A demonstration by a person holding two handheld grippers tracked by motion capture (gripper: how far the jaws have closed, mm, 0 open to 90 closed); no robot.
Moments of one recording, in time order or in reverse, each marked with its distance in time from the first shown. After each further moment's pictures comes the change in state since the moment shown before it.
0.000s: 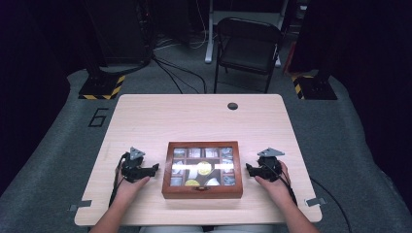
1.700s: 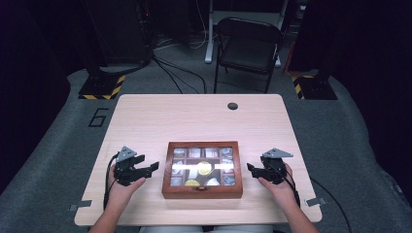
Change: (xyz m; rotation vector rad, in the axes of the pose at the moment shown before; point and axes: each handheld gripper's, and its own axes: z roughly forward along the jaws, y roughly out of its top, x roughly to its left) left arm -0.019 0.017 -0.058 -0.145 -0.148 -0.036; right arm 0.004 0.007 -0.035 -0.065 0.070 0.036
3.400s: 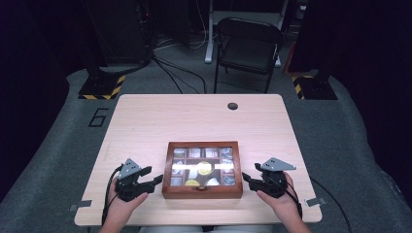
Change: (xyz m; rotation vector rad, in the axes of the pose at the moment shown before) left arm -0.043 -0.014 -0.028 0.003 -0.056 0.080; right arm 0.045 0.001 -0.051 -0.076 0.092 -0.081
